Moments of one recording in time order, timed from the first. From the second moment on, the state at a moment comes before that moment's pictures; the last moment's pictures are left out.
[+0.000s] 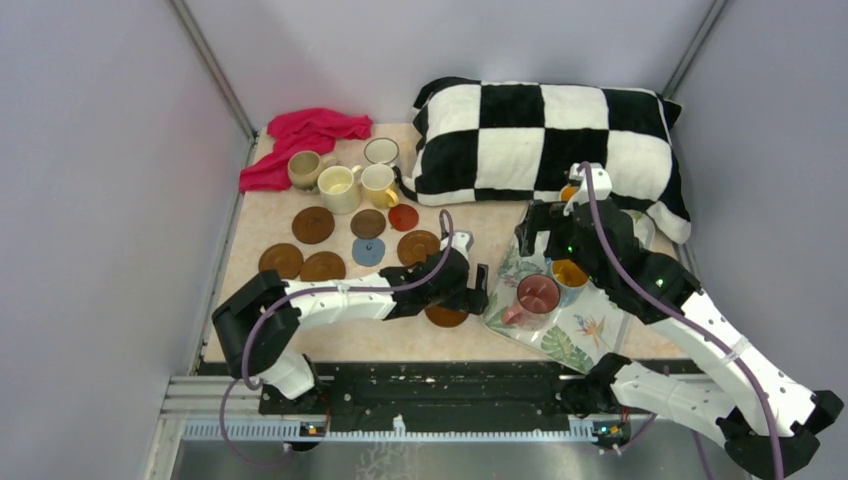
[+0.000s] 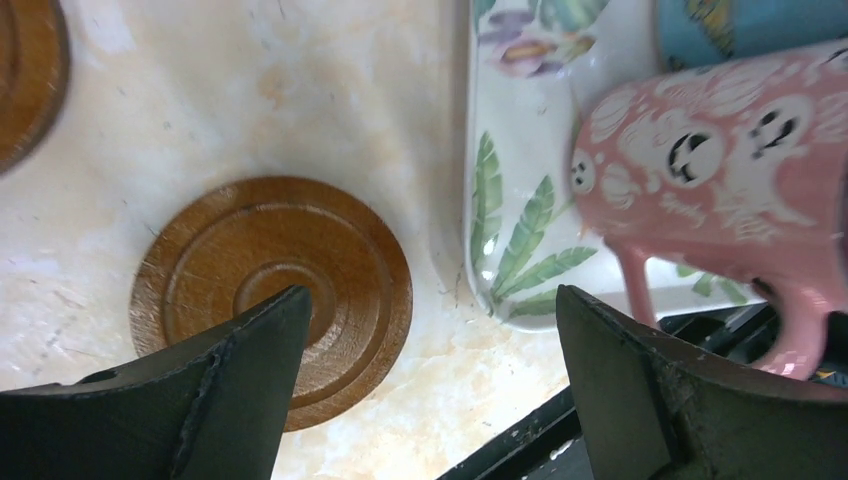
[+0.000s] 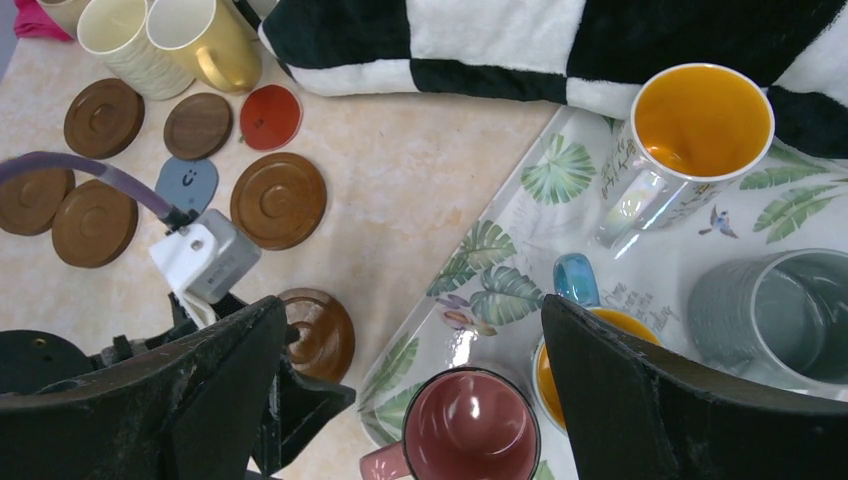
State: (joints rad) left arm -1.05 1.56 0.88 -0.09 -0.13 -0.71; right arm 0.74 0.86 1.09 -0.69 0.41 0.40
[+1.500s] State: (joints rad) left arm -0.70 1.50 0.74 -0.08 -0.08 -0.59; right arm 0.74 0.89 1.06 -0.68 0.40 0.39
